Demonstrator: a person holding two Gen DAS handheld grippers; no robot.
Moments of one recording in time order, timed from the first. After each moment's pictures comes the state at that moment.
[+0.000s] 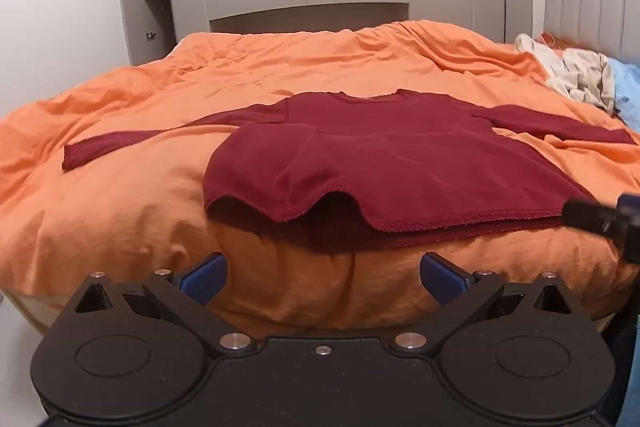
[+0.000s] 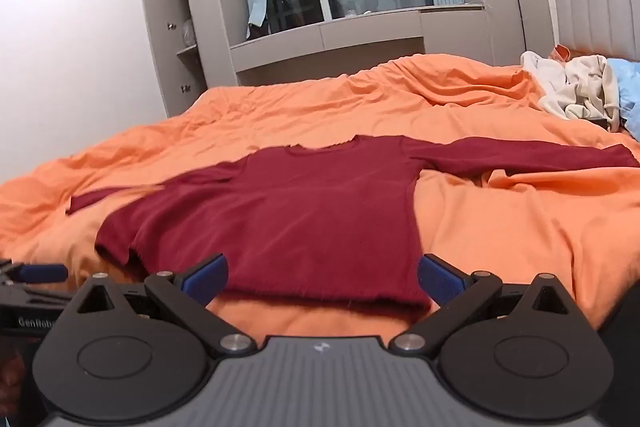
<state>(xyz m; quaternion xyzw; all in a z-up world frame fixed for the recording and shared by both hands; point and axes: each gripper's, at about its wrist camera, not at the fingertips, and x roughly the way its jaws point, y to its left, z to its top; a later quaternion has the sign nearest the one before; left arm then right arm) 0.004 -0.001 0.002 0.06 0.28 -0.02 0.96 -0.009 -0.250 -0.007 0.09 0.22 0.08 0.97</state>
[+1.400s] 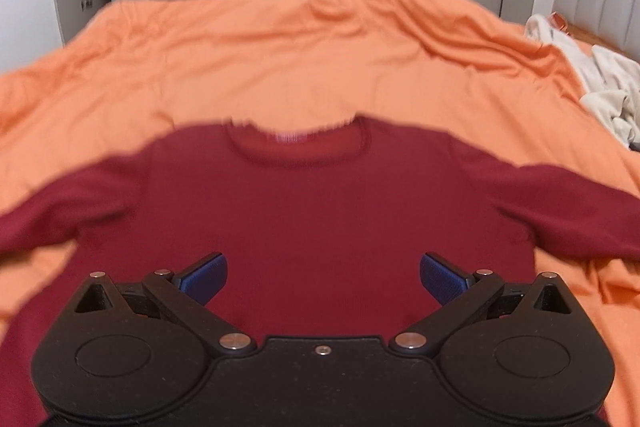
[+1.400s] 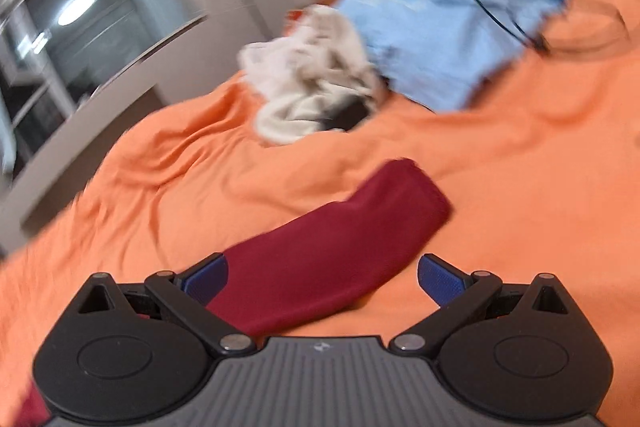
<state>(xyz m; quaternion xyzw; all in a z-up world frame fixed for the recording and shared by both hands) 0.356 -0.114 -0.029 0.01 0.39 -0.07 0.92 0.188 -0.603 -0.050 0.36 0.21 -0.24 0.88</state>
